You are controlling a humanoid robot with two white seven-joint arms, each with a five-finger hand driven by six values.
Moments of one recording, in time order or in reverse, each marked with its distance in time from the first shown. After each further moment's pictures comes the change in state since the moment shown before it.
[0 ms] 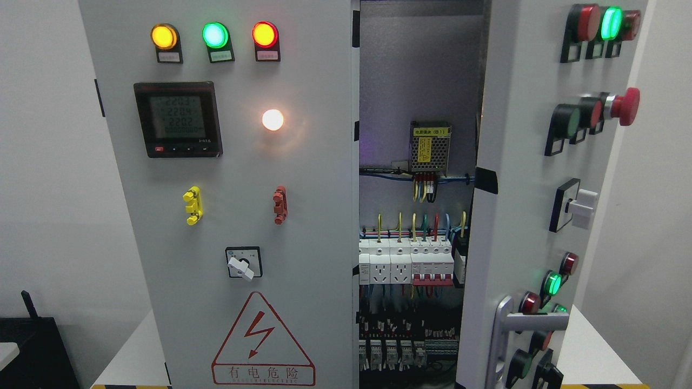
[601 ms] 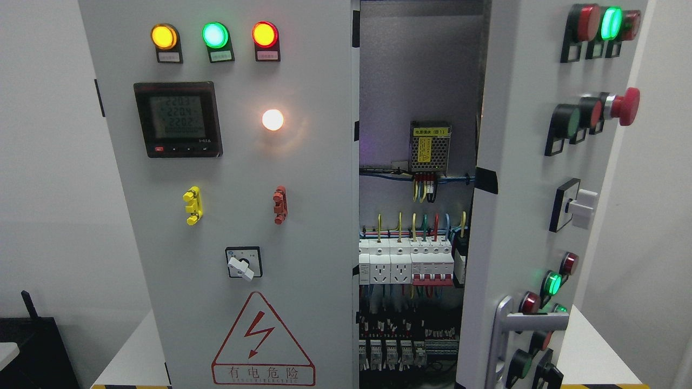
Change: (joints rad) left arm 0.000 0.000 0.000 0.000 0.000 0.000 0.000; right arm 0.000 0.000 0.000 0.000 0.000 0.000 0.000
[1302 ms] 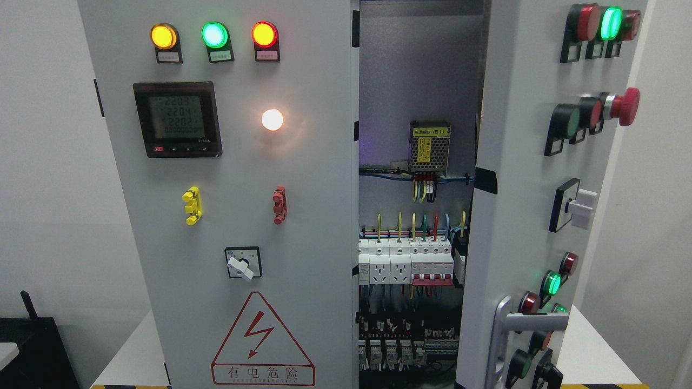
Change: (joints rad) left arm 0.131 0.022 -0.028 -0.199 -0.007 0.010 -0.034; right arm -0.001 0.000 0.000 0.000 0.000 0.000 0.000
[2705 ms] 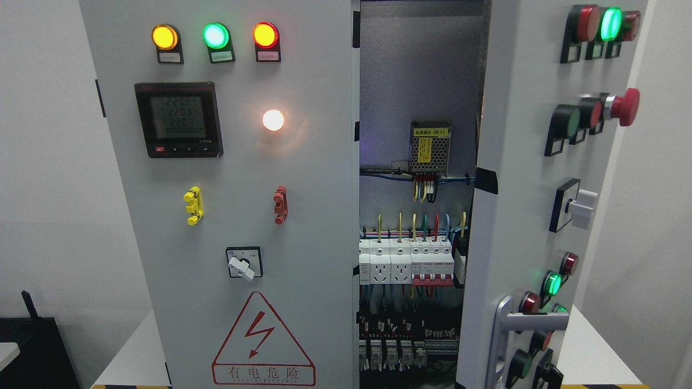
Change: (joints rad) left arm 0.818 0.443 0.252 -1.446 0.555 -0.418 -0.125; right arm 0.000 0.000 0.000 0.000 0.000 0.000 0.000
